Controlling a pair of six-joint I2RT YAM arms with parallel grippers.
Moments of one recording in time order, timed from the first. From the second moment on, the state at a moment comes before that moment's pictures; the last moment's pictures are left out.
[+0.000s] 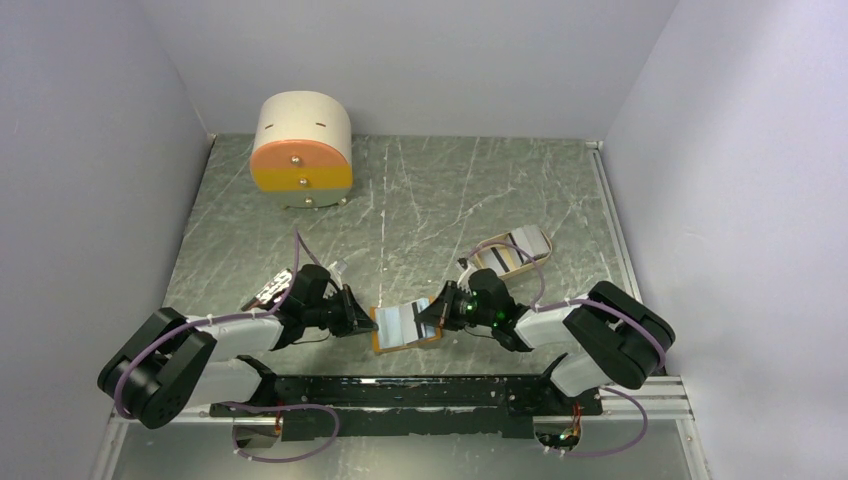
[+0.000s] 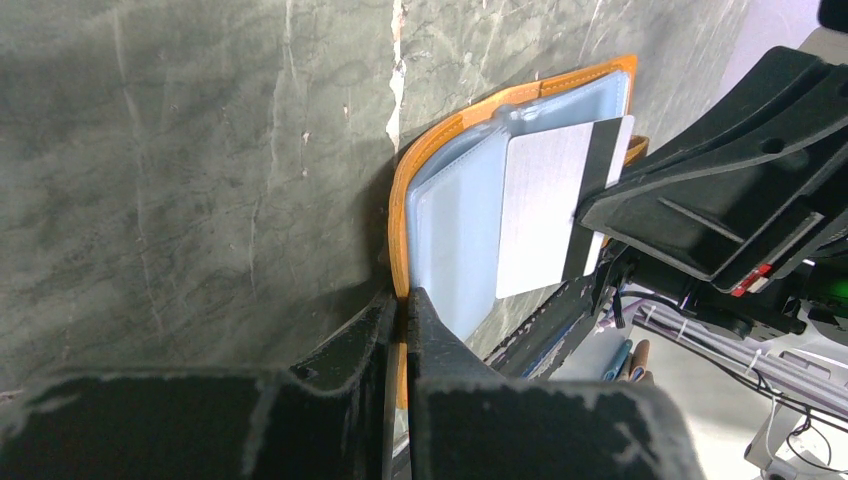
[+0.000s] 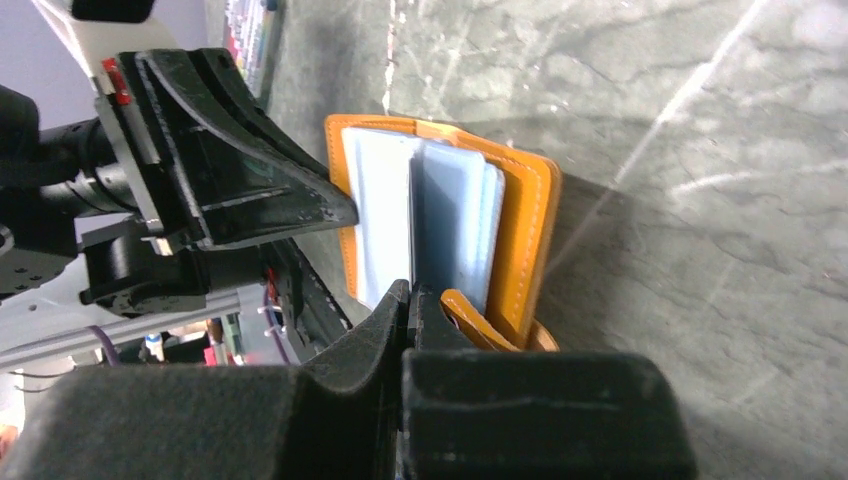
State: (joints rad) left arm -0.58 1.24 0.22 0.27 0.43 -0.95; right arm 0.76 1.46 0.26 0.69 -0.34 1.03
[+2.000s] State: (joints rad) left arm -0.58 1.25 0.22 0.28 0.43 -0.95; right arm 0.75 1.53 0.21 0.86 -0.31 1.07
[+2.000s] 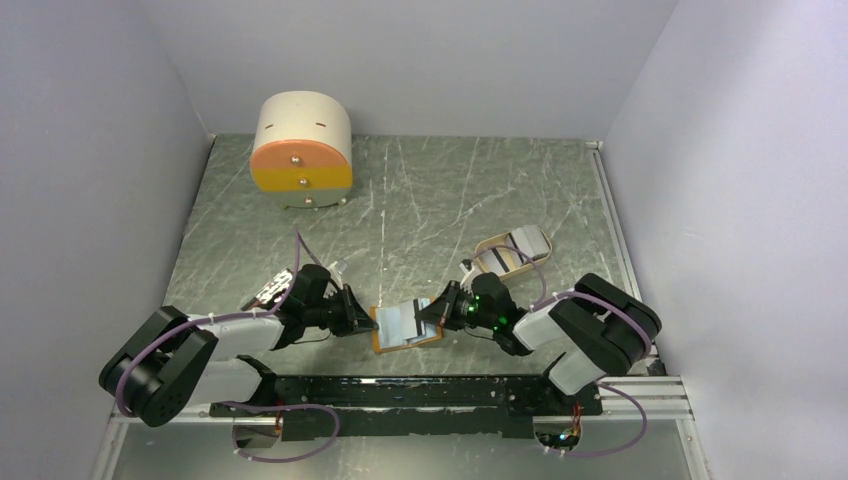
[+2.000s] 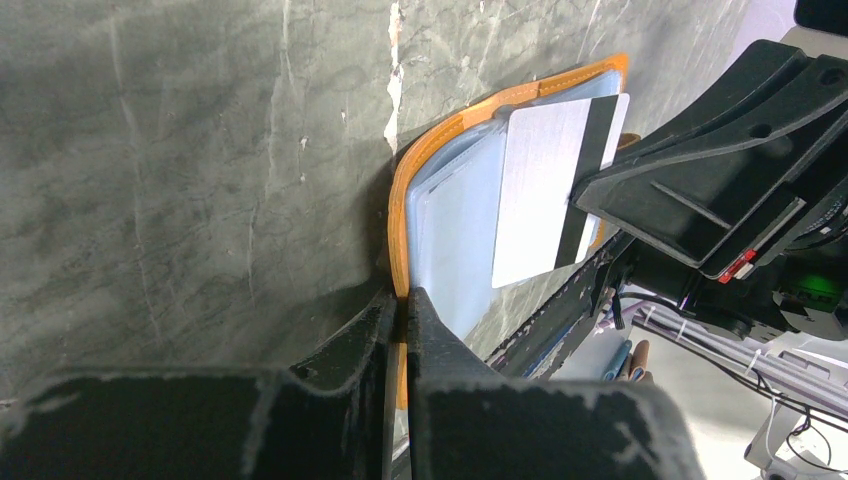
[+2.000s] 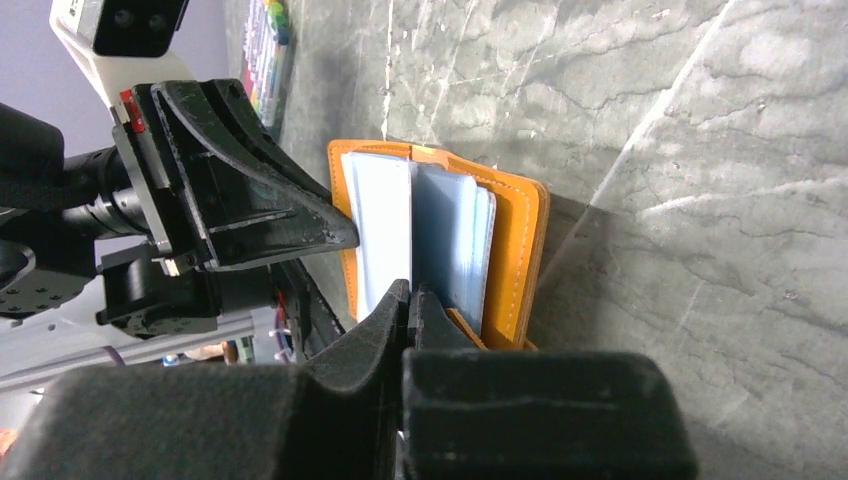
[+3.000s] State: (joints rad) left arm -0.58 1.25 0.22 0.28 0.43 -0.96; right arm 0.76 1.53 0.19 0.89 -0.30 1.08
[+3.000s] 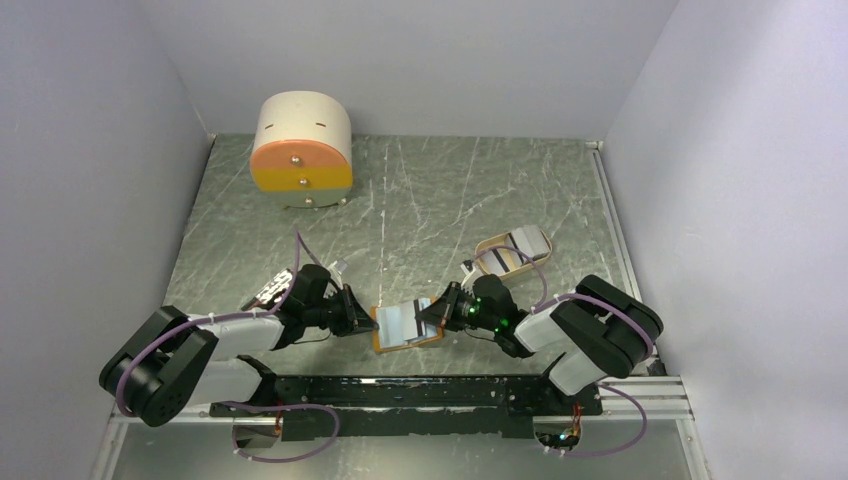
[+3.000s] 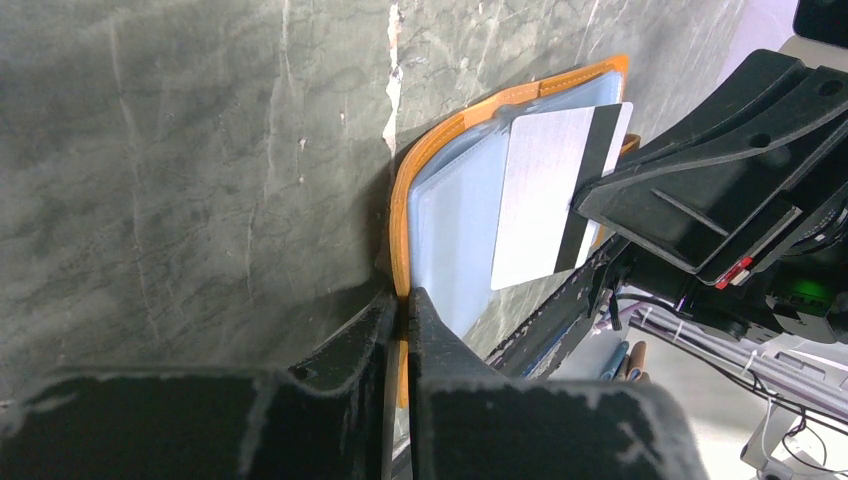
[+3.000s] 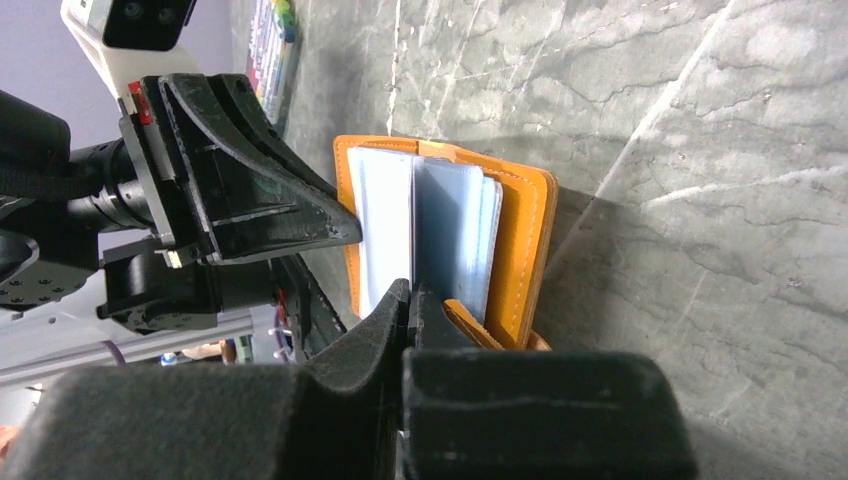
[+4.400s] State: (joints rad) left arm -0.58 1.25 0.21 0.29 0.43 -0.96; right arm 0.81 1.57 0.15 1.01 -0.26 1.04
